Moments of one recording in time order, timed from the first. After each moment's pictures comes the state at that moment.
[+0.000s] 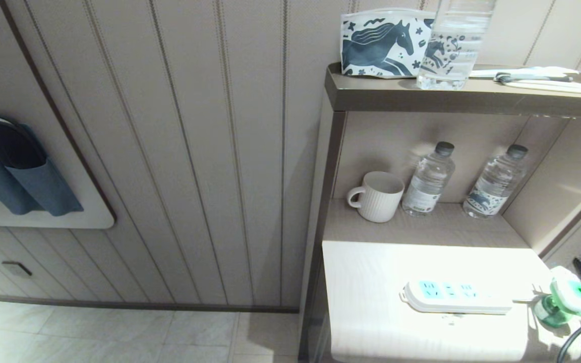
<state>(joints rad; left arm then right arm) 0.00 0.00 0.00 -0.09 -0.03 0.10 -0.41 1.40 0.00 -1.30 -0.07 0.04</state>
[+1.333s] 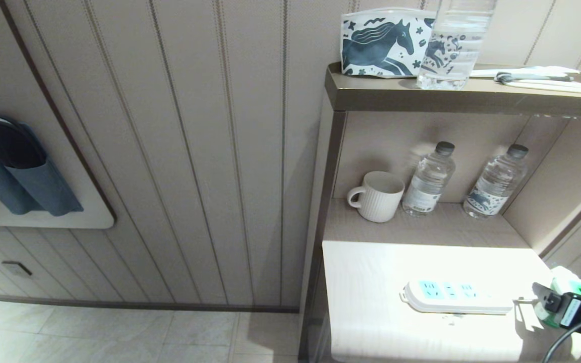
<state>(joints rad) 0.00 0.00 0.00 -0.09 -0.03 0.10 -0.40 1.56 0.00 -1.22 -0.02 0.05</state>
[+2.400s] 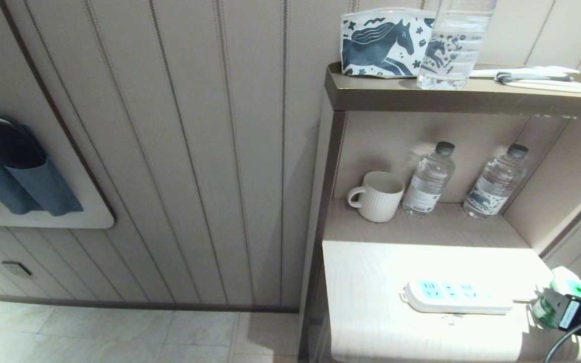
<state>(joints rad) 0.00 0.00 0.00 -0.09 -0.03 0.10 -0.40 1.56 0.00 -1.19 0.00 0.05</state>
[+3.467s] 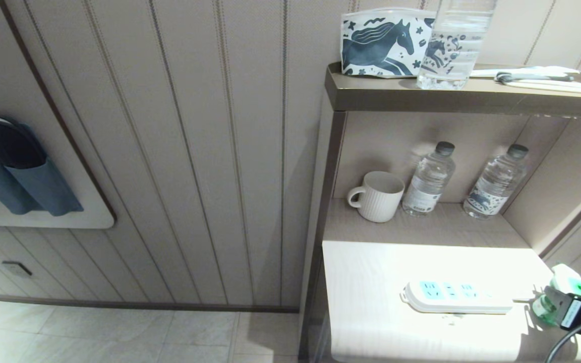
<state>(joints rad) 0.00 0.00 0.00 -0.09 -0.03 0.10 -0.40 1.53 0.00 -1.19 0.01 0.05</state>
